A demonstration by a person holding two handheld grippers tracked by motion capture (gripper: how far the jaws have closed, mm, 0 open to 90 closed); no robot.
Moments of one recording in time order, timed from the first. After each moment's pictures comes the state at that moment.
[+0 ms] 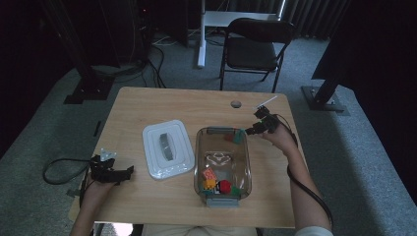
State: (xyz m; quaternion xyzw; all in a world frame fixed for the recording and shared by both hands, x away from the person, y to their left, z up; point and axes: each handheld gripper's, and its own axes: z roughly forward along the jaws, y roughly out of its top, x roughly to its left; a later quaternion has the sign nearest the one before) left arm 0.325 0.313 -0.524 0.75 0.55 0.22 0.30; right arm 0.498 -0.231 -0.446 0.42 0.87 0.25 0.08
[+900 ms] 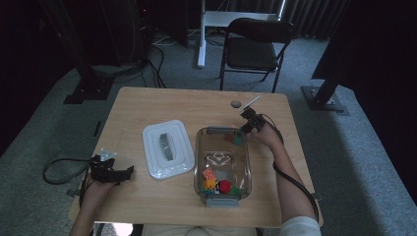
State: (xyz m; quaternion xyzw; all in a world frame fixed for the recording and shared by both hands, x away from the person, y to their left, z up) left arm 0.325 0.313 -0.524 0.75 0.55 0.22 0.29; right arm 0.531 -0.200 -0.486 0.43 0.88 0.19 0.05
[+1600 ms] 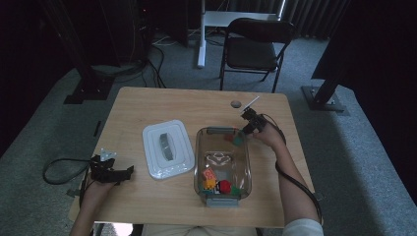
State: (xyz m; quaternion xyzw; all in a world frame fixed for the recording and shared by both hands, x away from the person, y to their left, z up) left arm 0.325 0.313 -0.524 0.75 0.55 0.22 0.30; right arm 0.523 -0.201 -0.475 0.41 0.89 0.17 0.04
